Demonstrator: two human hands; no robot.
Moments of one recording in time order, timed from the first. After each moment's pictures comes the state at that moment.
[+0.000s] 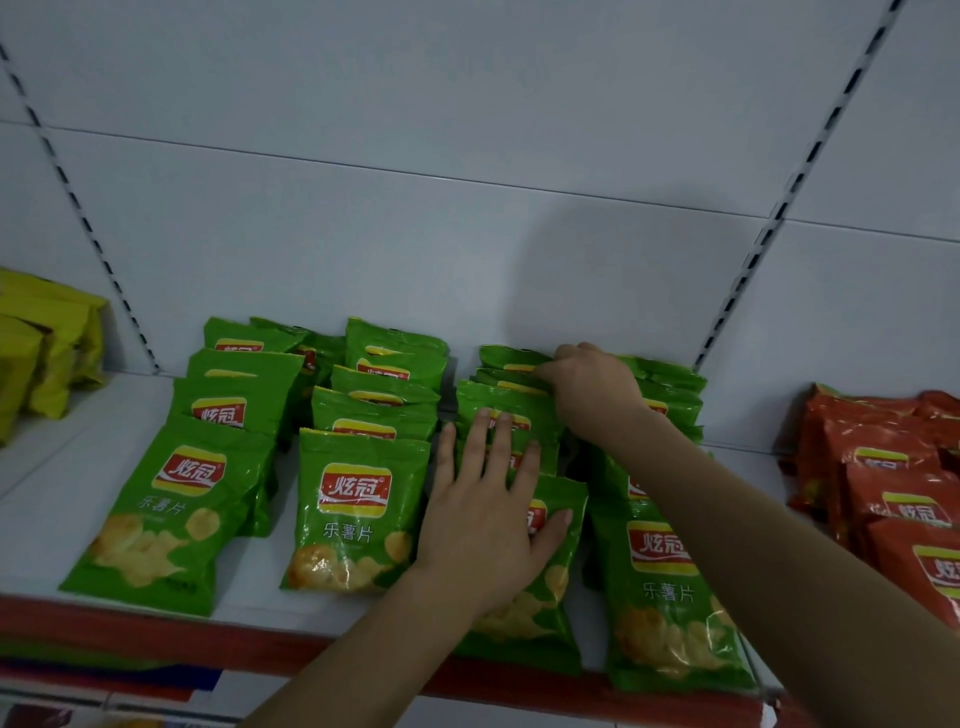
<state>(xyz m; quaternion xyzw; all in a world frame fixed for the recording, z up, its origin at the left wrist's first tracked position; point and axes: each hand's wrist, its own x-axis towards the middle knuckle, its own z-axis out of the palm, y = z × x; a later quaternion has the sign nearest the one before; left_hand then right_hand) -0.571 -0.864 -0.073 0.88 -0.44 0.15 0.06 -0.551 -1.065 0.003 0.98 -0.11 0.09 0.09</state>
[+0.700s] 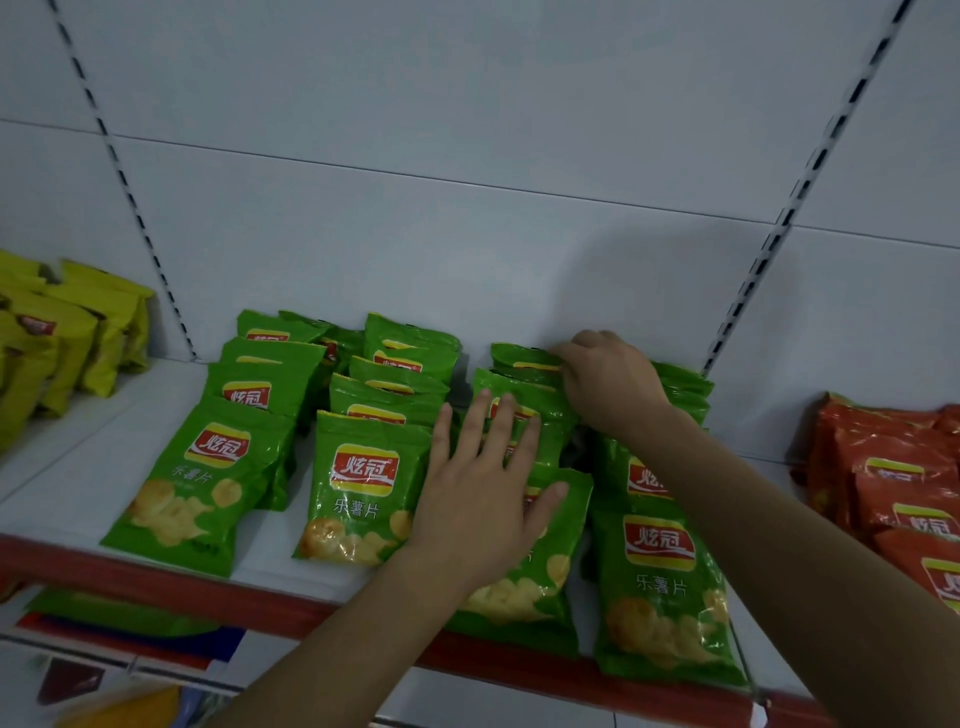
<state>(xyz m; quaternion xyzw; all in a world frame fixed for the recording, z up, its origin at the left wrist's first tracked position) -0.577 -0.856 -0.053 0.89 -0.42 0.17 0.07 -0.563 -1.075 0.008 0.98 -0.10 0.18 0.06</state>
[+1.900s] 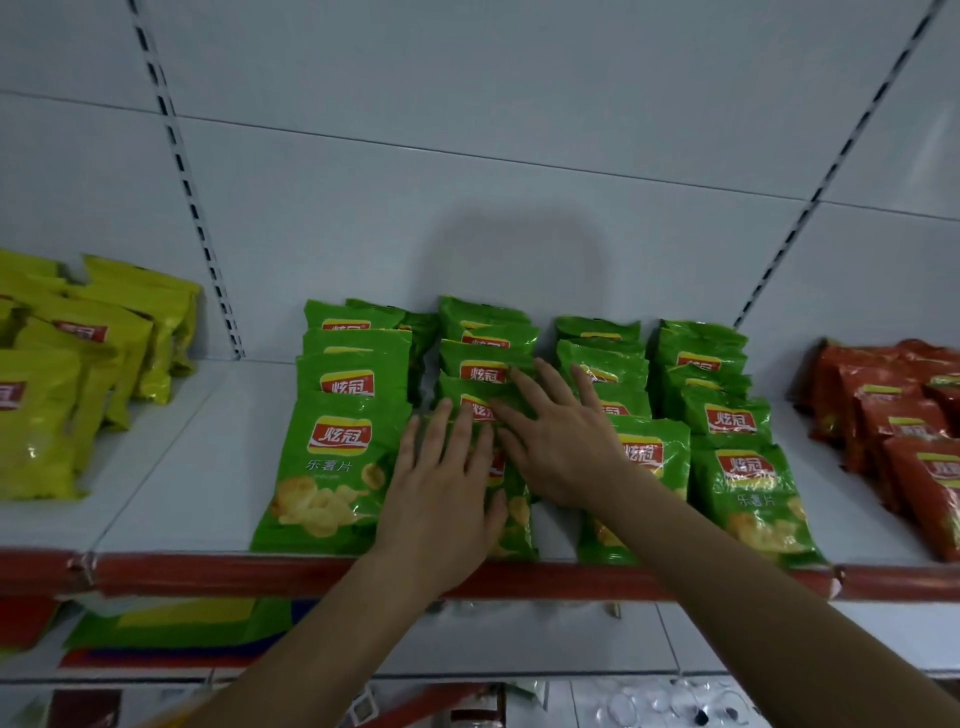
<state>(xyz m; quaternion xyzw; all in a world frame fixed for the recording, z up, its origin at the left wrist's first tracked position) -0.511 -0.694 -0.081 0.87 -0.46 0.13 0.07 -0.571 -0.872 -0.038 0.98 -0.11 0.05 0.12</state>
